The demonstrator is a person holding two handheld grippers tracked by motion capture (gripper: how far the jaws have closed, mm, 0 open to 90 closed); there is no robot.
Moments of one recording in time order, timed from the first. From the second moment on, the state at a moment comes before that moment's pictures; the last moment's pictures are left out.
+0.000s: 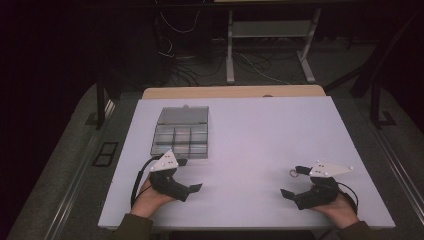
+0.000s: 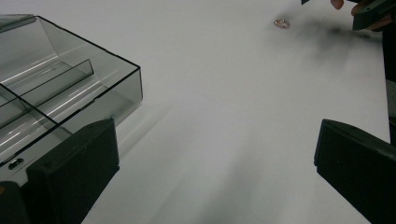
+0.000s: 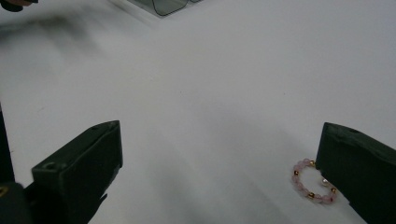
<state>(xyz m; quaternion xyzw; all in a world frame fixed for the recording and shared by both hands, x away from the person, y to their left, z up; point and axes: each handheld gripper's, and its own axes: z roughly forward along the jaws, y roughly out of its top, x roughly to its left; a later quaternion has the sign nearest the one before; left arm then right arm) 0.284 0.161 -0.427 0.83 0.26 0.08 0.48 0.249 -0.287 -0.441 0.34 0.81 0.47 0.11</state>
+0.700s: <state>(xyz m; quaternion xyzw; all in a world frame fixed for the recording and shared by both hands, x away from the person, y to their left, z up) 0.284 0.159 -0.428 0.83 0.26 0.07 0.48 0.257 -0.297 -0.432 0.34 0.81 0.46 0.11</state>
